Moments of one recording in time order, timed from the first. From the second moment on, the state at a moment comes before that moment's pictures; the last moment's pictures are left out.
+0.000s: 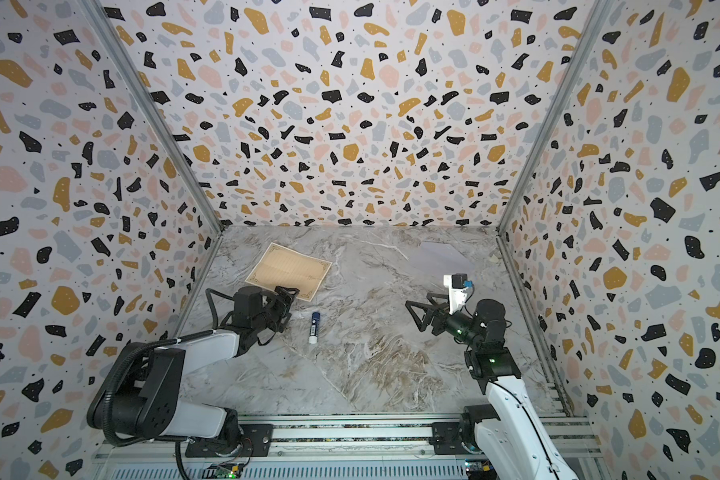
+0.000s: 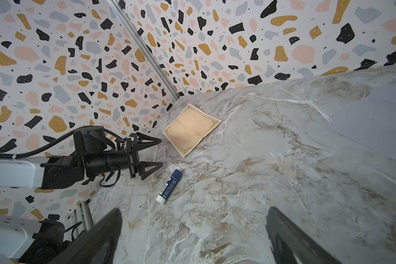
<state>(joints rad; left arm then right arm) -0.18 1.47 0.51 0.36 0.28 -1.27 0.11 0.74 0.44 0.11 -0.73 0.39</state>
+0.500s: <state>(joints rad) -0.20 1.68 0.57 0.51 0.33 -1.33 0.12 0.72 0.41 0.09 -0.73 0.39</state>
